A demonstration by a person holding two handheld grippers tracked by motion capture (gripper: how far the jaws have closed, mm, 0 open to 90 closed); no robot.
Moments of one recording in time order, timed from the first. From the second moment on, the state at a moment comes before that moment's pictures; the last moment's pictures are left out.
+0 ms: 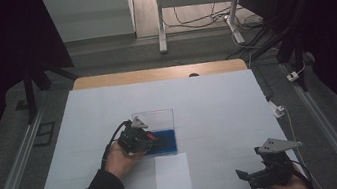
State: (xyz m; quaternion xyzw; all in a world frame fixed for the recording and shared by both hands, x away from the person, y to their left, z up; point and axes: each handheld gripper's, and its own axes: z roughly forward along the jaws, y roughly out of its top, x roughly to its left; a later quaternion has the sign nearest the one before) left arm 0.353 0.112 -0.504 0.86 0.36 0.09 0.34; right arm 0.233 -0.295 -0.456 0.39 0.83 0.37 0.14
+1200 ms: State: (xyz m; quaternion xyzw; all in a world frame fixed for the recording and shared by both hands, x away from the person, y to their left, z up) left arm 0.349 0.106 -0.486 0.86 0.35 0.10 0.36; right arm 0.235 -0.295 -0.456 0.39 0.83 0.37 0.14
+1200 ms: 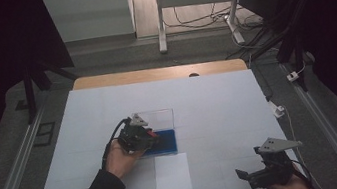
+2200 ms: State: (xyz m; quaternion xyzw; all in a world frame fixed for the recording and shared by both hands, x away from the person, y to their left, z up) left arm 0.352 0.091 -0.502 0.87 0.35 0.10 0.33; right arm 0.234 -0.295 -0.457 0.39 0.83 0.37 0.14
